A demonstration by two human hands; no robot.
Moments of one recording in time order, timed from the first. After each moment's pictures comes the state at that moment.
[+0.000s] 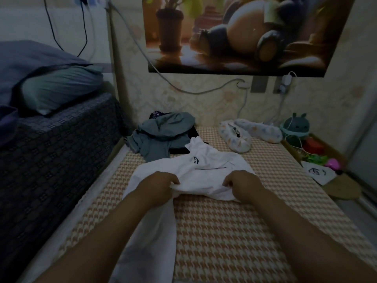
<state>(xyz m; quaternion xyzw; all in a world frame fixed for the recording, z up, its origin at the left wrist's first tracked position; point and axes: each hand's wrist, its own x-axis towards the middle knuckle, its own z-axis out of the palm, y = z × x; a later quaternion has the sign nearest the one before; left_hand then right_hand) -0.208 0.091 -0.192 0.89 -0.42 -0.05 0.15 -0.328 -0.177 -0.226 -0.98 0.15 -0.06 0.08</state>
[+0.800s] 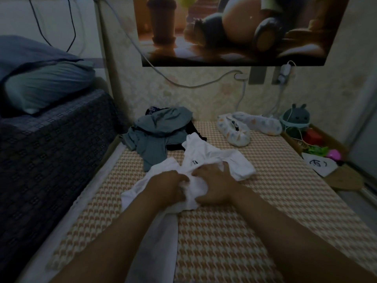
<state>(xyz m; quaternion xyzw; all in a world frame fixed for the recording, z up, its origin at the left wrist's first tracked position) -0.206 0.058 -0.204 0.88 -0.46 0.06 0.03 -0.304 -0.122 -0.229 -0.99 0.03 -0.06 0.09</state>
